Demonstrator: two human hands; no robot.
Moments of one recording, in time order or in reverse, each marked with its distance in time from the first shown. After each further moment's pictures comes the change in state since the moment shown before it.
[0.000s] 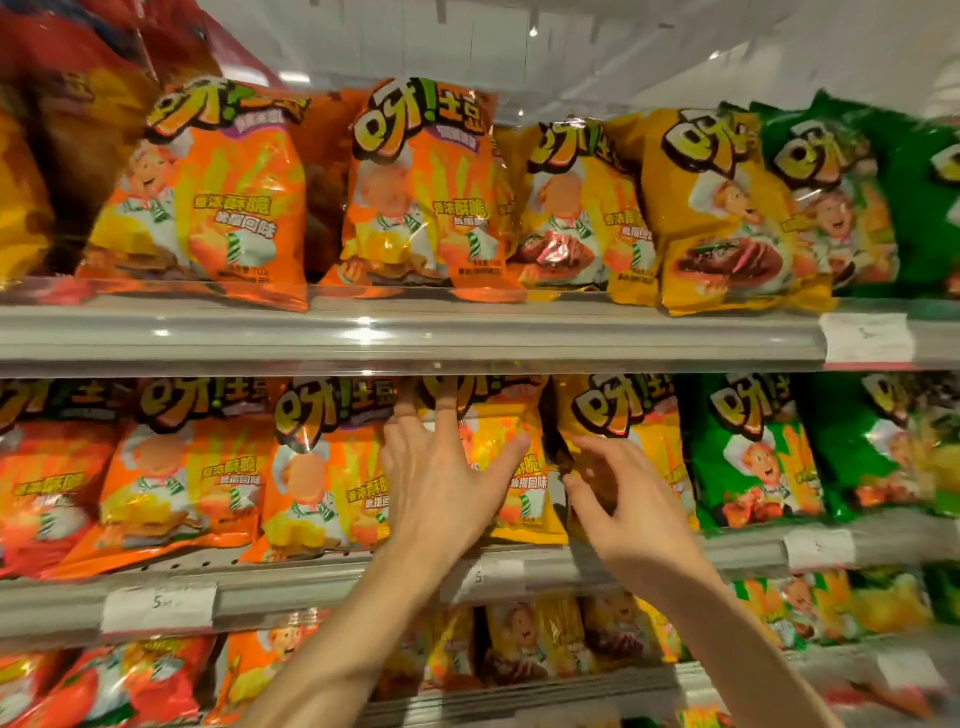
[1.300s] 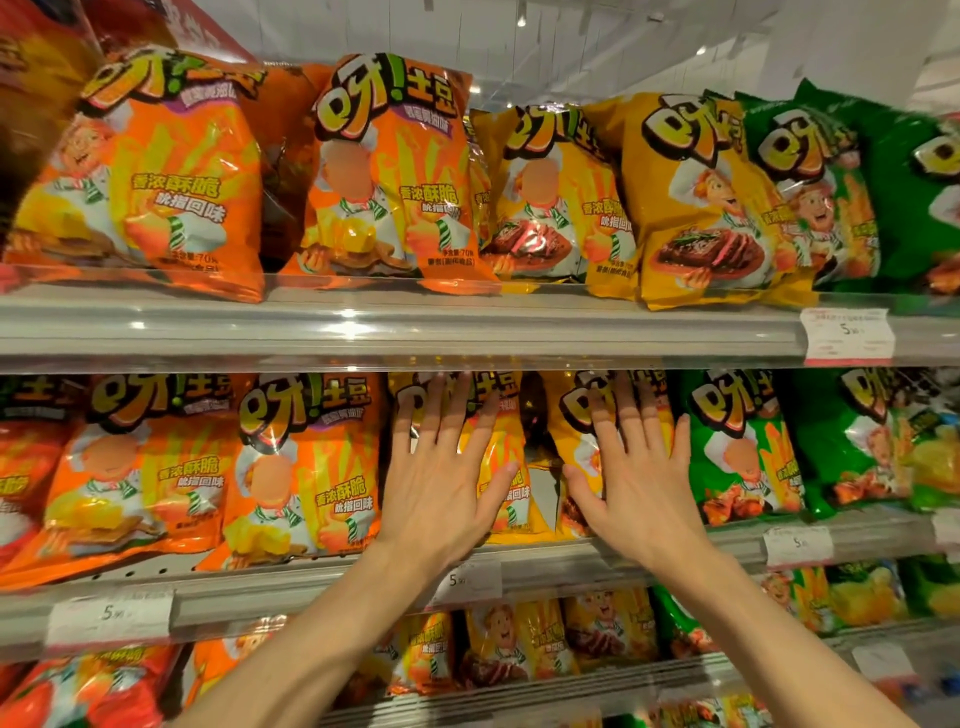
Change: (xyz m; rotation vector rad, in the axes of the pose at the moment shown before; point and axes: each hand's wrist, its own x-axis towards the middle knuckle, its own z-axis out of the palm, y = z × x) left_hand 0.016 -0.028 0.054 0.441 0.063 0.526; right_hand 0.036 0.065 0.010 -0.678 0.066 -0.112
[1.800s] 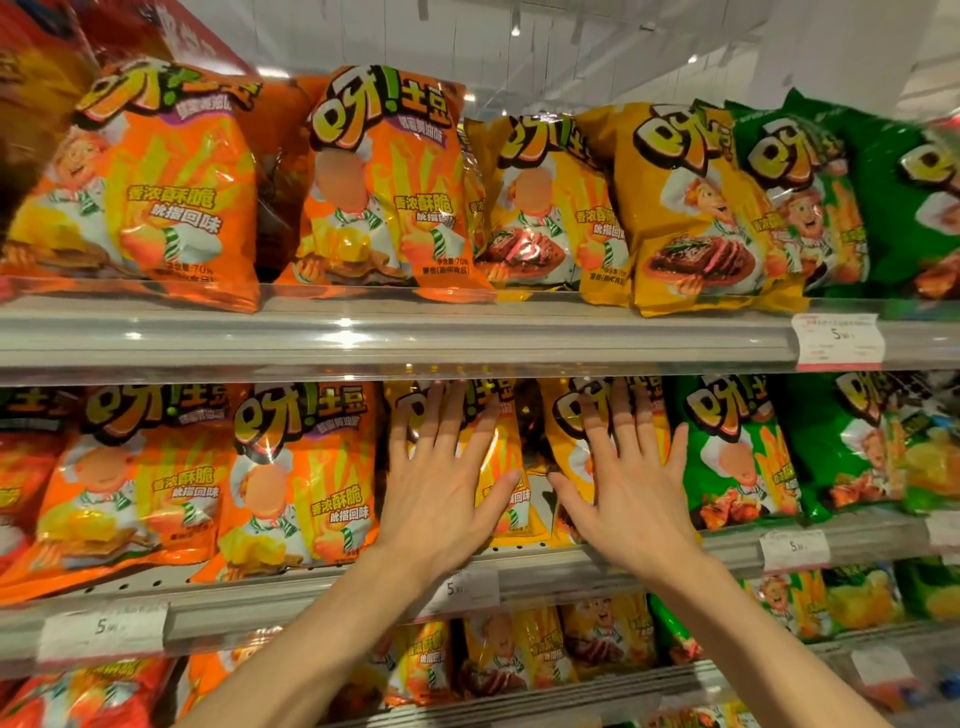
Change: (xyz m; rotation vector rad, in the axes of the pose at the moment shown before) left_hand 0.002 0.001 -0.007 -0.069 -0.053 -0.017; right_hand 0.000 -0.008 -0.002 0.021 -0.006 0.052
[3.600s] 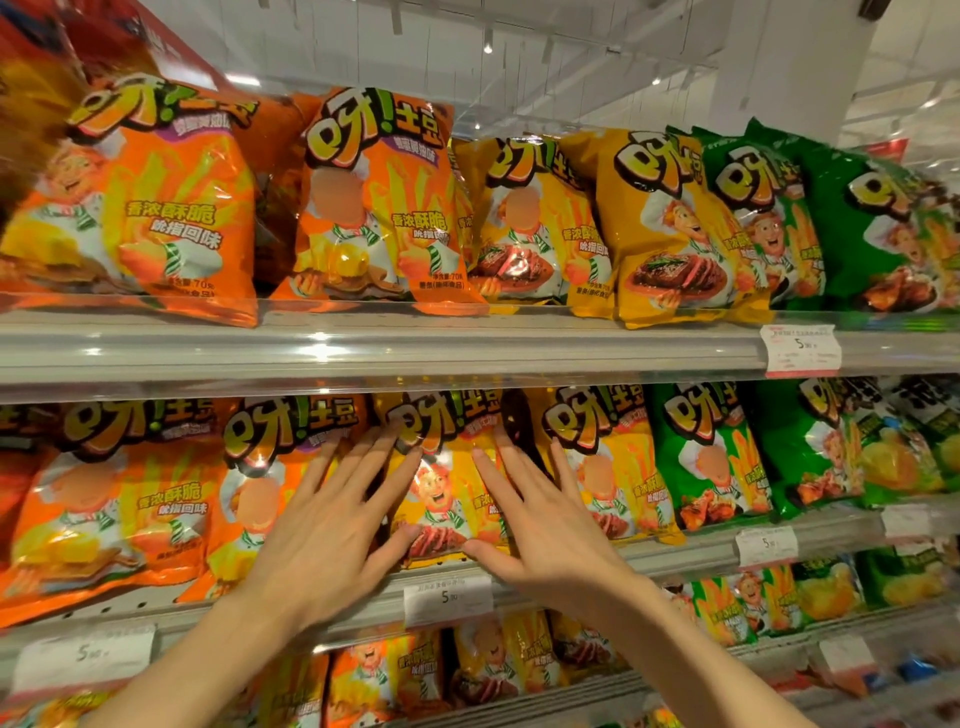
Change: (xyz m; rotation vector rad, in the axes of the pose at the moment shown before) left_hand -0.044 -0.079 -0.035 0.139 -0.164 0.180; right_hand -0.012 -0.059 -0.016 0.132 -0.242 -0.380
